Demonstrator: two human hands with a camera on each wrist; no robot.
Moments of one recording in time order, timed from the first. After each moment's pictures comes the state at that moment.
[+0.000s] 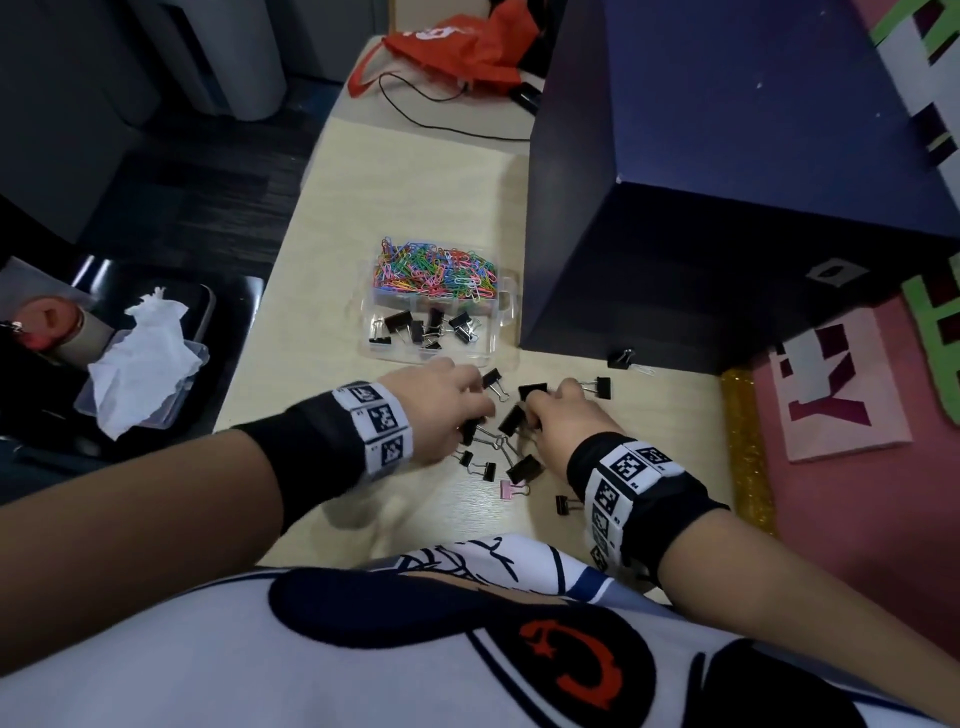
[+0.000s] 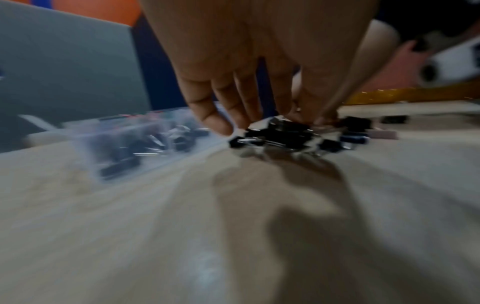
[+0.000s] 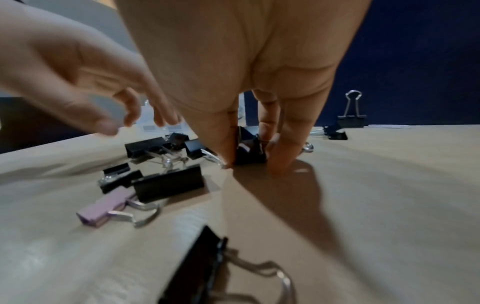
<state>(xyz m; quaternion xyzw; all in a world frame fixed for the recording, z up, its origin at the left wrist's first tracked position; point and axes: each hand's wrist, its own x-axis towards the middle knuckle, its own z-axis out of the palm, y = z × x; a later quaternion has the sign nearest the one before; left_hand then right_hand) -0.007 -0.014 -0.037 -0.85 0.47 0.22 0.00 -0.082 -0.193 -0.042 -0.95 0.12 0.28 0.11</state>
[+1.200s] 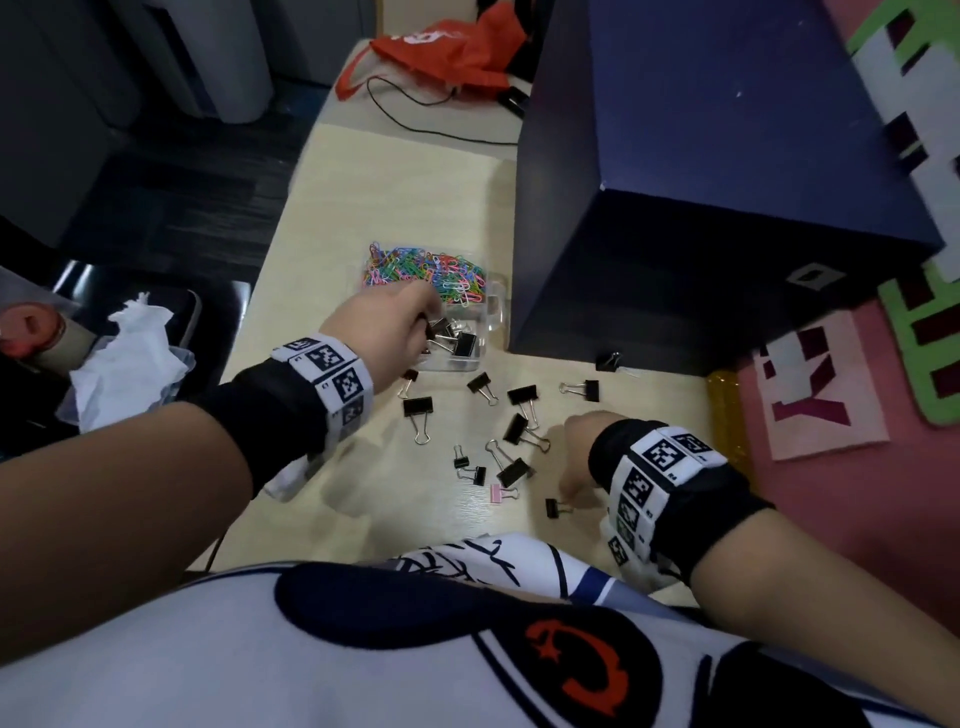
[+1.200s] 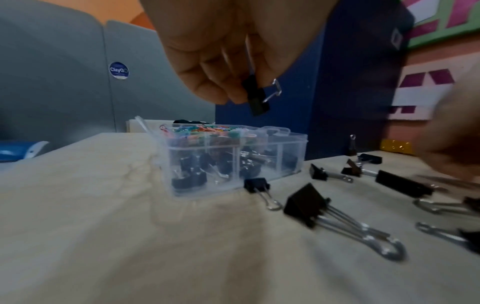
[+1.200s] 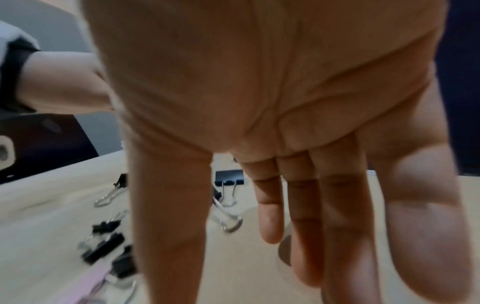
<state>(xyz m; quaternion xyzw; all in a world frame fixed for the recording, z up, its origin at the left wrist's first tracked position) 0.040 0.000 -0.018 -0.92 0.31 0.06 -0.22 -0.080 -0.200 0.011 -0.86 0.06 0.50 -0.06</state>
